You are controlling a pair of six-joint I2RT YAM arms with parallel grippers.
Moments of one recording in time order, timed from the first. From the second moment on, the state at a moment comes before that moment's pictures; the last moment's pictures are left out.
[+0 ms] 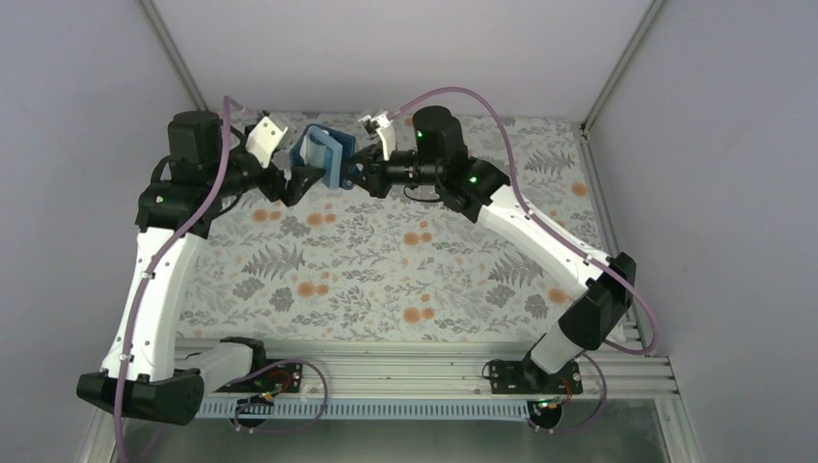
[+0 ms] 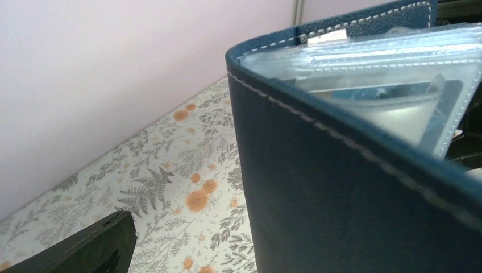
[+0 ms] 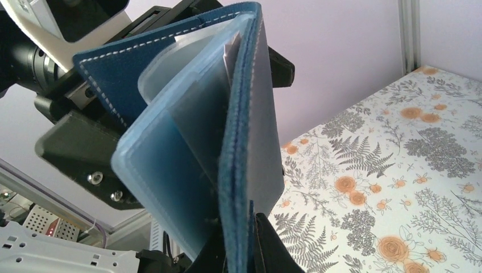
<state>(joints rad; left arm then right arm) -0.12 1.13 1.45 -0.82 0.61 0.34 0.79 1.60 1.62 -0.26 -0.62 0.30</state>
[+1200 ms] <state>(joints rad) -0.12 1.11 1.48 -0.91 0.73 0.32 0.87 1.48 1.50 -0.16 -0.58 0.19</state>
